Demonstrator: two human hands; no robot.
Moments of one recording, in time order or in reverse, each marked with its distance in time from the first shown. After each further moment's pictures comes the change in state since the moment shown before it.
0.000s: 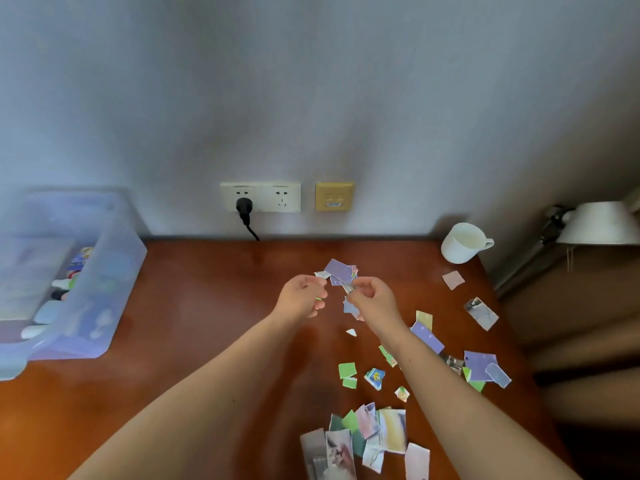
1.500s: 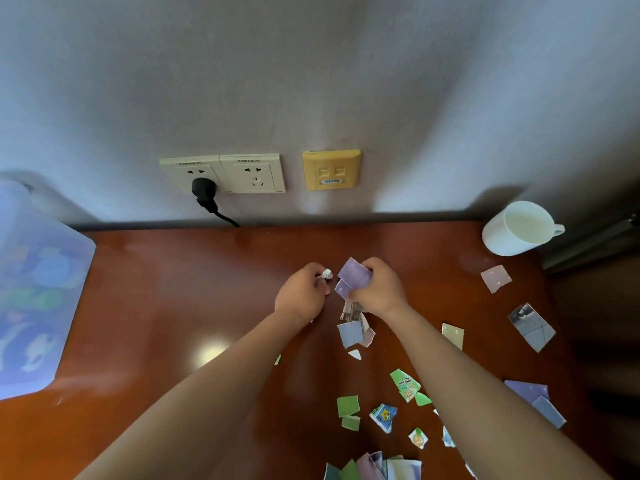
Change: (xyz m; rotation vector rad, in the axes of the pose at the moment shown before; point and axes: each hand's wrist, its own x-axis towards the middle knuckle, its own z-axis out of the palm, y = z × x) left_hand 0.146 -0.041 0.028 0.640 0.023 0.098; right_hand 0.151 0.043 0.008 -0.502 -0.128 0.081
